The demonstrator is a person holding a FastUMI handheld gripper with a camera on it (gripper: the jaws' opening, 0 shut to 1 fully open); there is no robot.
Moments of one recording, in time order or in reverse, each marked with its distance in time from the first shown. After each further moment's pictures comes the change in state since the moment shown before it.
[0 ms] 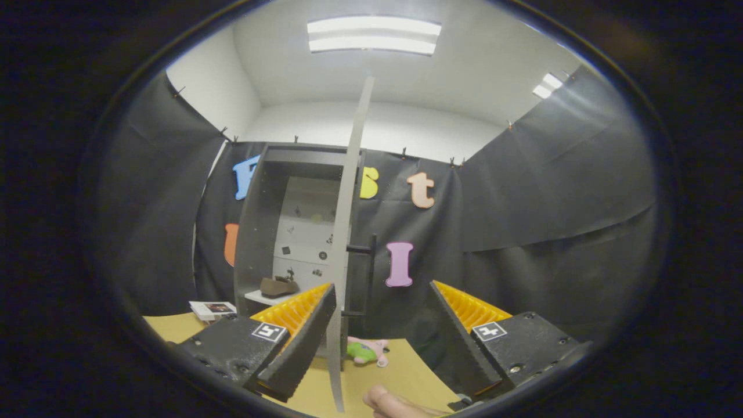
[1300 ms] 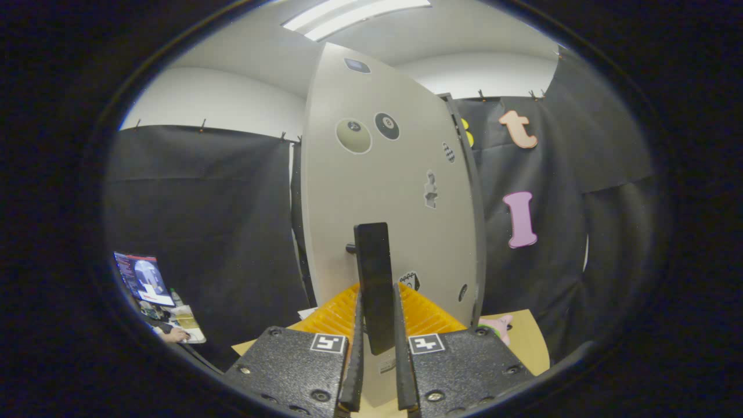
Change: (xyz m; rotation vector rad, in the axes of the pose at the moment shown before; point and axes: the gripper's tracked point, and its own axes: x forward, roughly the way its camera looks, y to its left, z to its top) arm 0.065 0.094 -0.016 0.220 0.251 0.495
